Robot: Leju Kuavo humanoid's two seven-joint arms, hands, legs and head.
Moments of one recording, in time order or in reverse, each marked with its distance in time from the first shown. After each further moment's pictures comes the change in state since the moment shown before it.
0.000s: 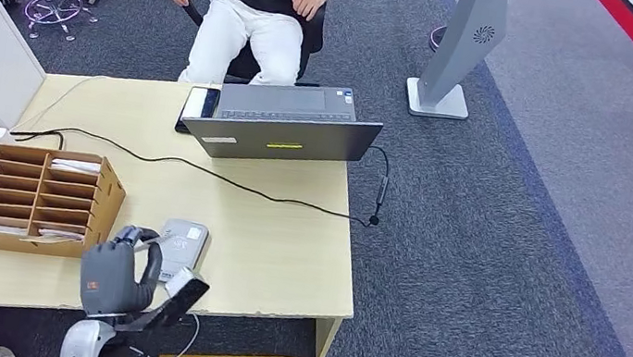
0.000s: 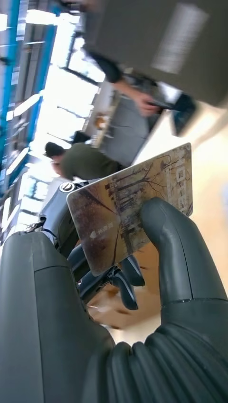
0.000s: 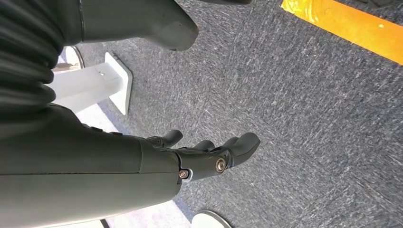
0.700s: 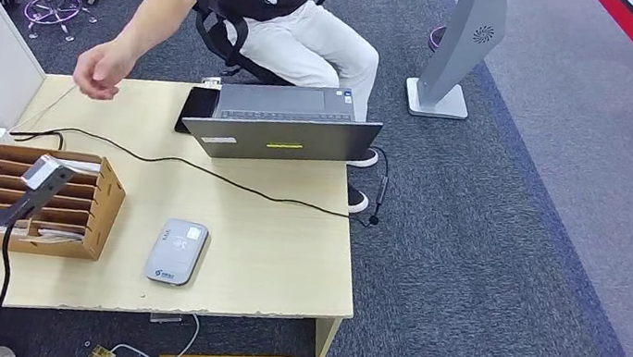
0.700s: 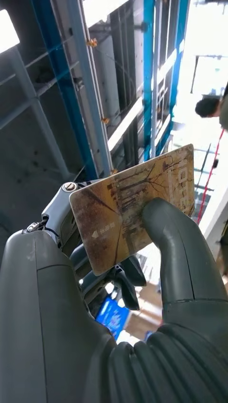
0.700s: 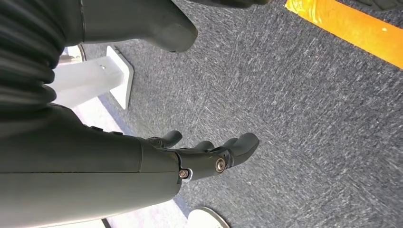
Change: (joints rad) left arm -0.259 0.337 0.214 -0.153 -0.288 -0.096 0.218; right arm -0.008 0.000 0.011 -0.001 0.035 0.027 0.016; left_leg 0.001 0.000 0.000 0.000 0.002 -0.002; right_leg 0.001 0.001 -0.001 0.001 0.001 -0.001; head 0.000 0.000
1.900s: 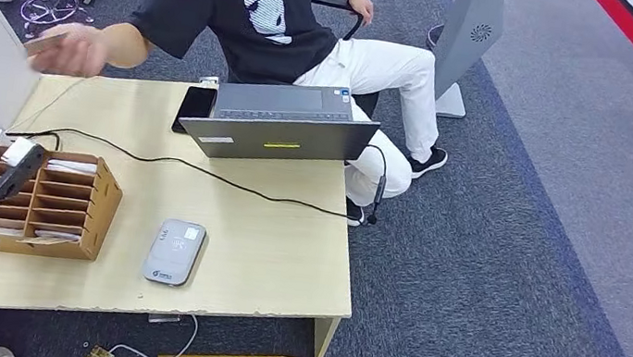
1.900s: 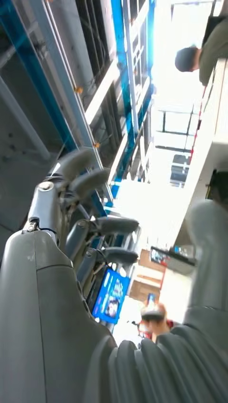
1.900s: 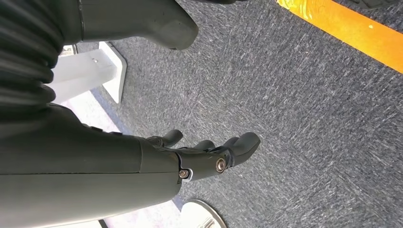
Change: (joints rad) left arm -0.123 0.014 0.060 0.285 -0.015 0.027 -0.003; right arm -0.013 0.000 0.033 -0.005 -0.012 0.001 -0.010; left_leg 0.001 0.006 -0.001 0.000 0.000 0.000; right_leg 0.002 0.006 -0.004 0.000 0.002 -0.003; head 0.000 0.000
